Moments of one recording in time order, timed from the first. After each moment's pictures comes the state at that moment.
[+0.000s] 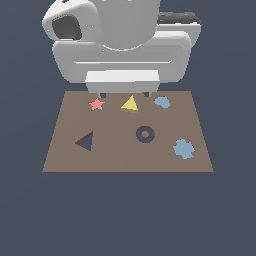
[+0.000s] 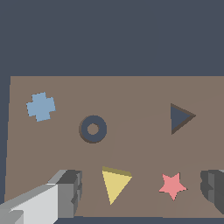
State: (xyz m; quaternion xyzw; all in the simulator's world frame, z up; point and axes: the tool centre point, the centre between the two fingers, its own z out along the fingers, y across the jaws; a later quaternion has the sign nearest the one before) arm 0.015 -0.007 0.195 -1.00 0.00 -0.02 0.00
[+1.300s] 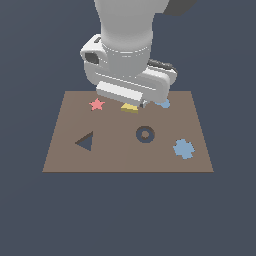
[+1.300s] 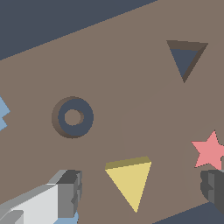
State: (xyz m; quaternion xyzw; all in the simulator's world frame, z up) arm -0.034 -0.002 0.115 -0.98 0.18 -0.01 0.00
